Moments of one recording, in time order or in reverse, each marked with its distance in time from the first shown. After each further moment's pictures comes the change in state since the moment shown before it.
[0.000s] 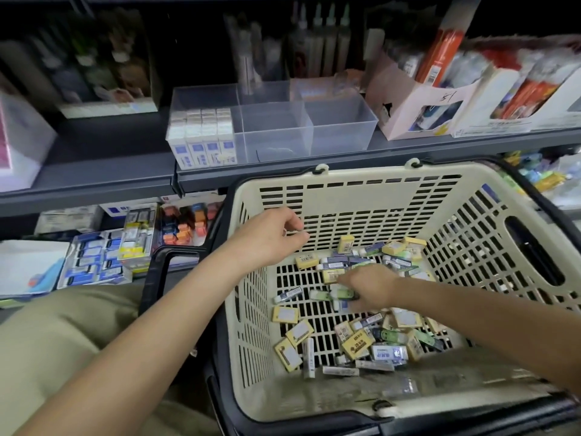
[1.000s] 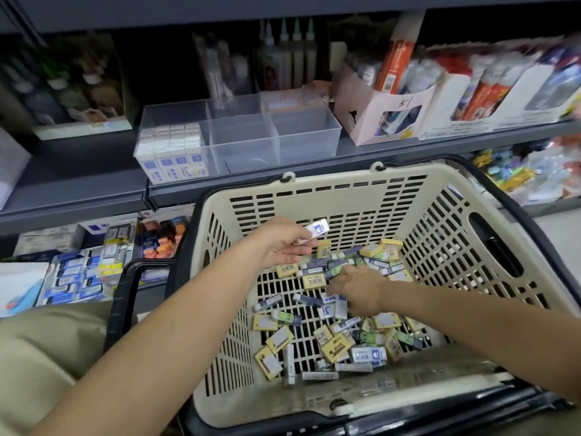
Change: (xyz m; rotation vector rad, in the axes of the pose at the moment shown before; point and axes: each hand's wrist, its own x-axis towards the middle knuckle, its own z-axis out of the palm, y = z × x) left_hand 0.050 0.039 0.042 -0.842 -0.230 -0.477; right_hand -0.014 0.022 0.012 -0.122 -0.026 -0.019
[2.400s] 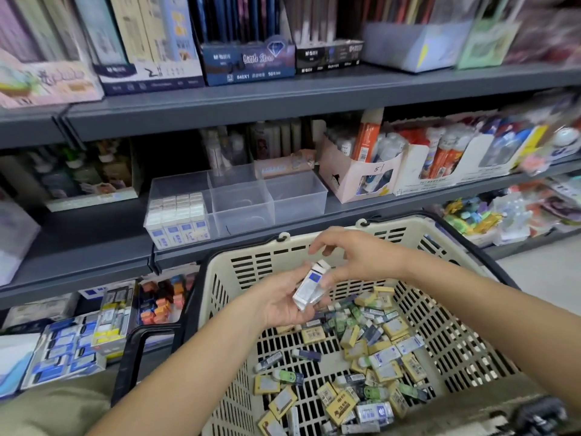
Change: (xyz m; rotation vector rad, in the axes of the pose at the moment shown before) left_hand -0.043 0.021 0.005 -0.388 -0.327 -0.132; right_hand -0.074 0.005 -0.178 0.668 0.480 0.044
